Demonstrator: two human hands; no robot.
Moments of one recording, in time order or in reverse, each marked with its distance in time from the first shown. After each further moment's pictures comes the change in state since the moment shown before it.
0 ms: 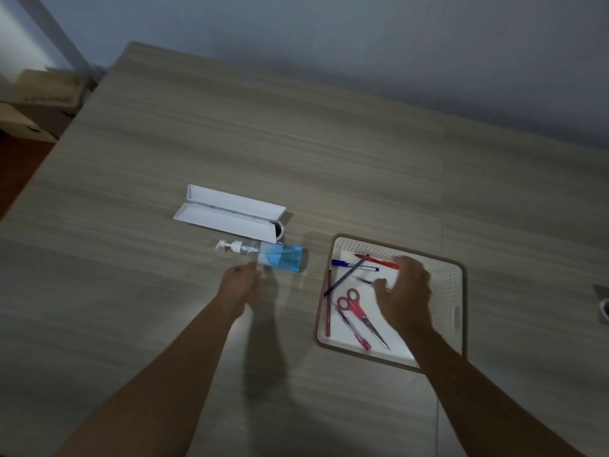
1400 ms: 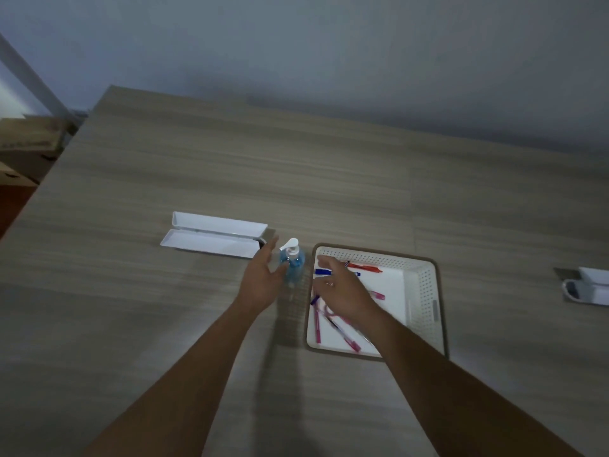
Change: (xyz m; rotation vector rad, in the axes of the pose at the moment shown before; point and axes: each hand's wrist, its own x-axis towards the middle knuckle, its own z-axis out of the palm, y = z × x) left_hand -0.060 0.036 0.058 0.578 -0.130 0.650; right_hand -0.008 -0.078 0.001 0.455 -0.476 0.035
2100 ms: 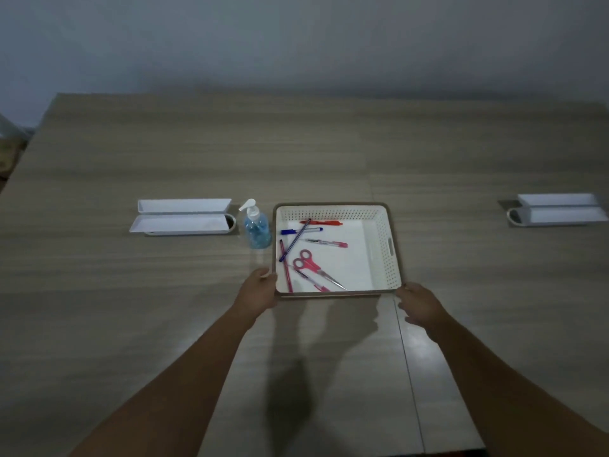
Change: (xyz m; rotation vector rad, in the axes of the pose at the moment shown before) left_hand -0.097 -0.031 0.065 -0.244 -0.176 -0.464; right_hand -0.154 0.185 -0.097 0.177 0.335 0.595
